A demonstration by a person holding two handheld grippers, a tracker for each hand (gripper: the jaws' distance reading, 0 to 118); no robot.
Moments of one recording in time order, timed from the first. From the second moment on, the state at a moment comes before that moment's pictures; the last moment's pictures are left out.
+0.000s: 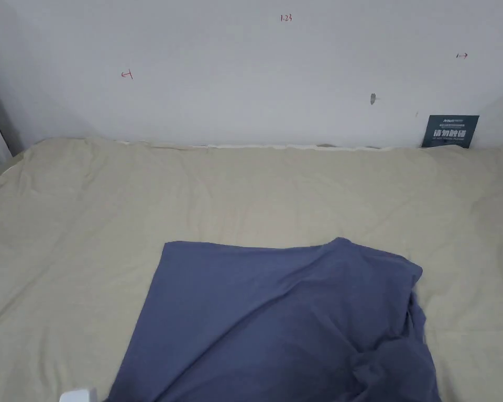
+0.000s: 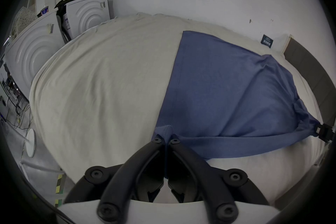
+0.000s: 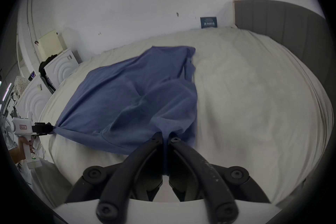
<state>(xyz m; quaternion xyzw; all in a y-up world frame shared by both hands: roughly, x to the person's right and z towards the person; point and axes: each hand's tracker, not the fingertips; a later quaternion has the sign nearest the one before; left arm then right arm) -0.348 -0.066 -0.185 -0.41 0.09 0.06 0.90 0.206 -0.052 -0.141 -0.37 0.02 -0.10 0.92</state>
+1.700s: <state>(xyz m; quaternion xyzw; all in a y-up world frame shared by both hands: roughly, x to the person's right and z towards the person) -0.311 0.054 -0.171 -0.35 0.06 0.01 0.93 0.129 0.123 -0.119 -0.11 -0.07 0.04 0.99</state>
